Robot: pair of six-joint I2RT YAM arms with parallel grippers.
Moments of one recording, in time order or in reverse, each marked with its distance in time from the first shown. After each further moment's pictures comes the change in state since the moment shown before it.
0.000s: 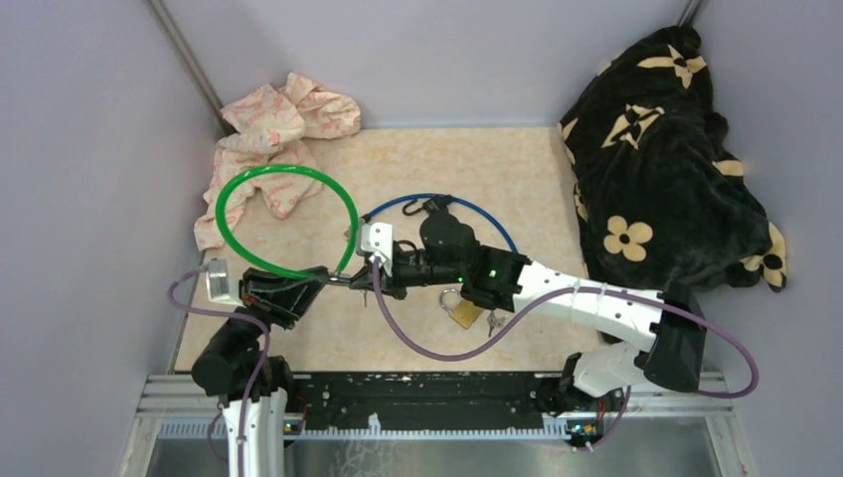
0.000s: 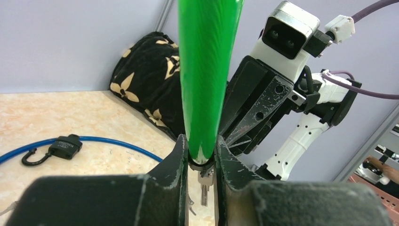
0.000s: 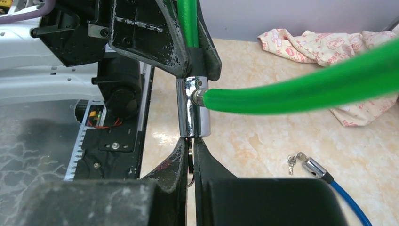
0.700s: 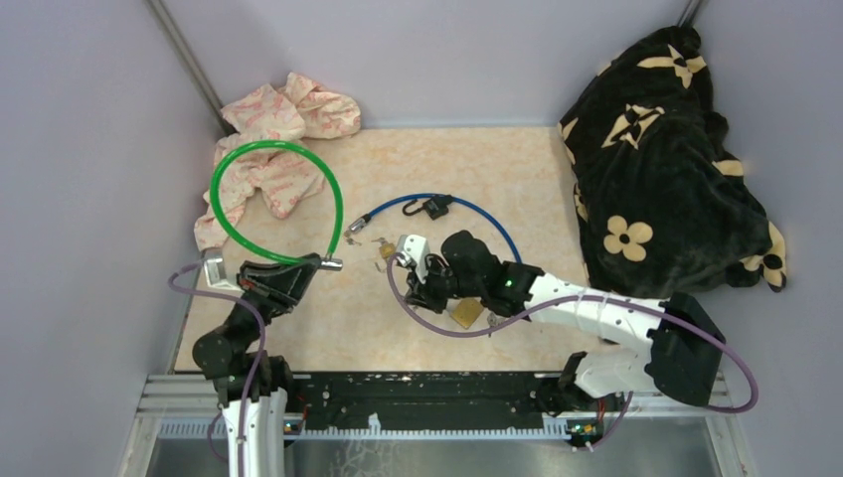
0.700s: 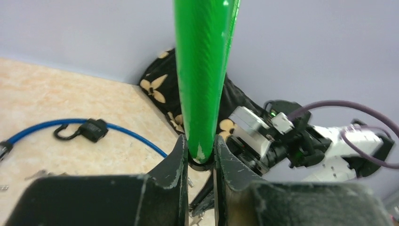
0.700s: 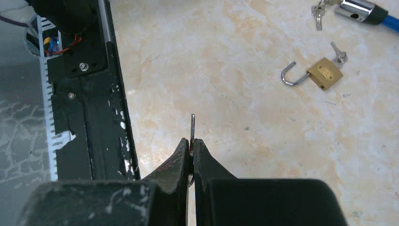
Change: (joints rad) left arm 0.003 0.001 -0.005 -0.195 -0.100 0.074; right arm -0.126 -0.105 -0.343 -0.054 0.066 0.125
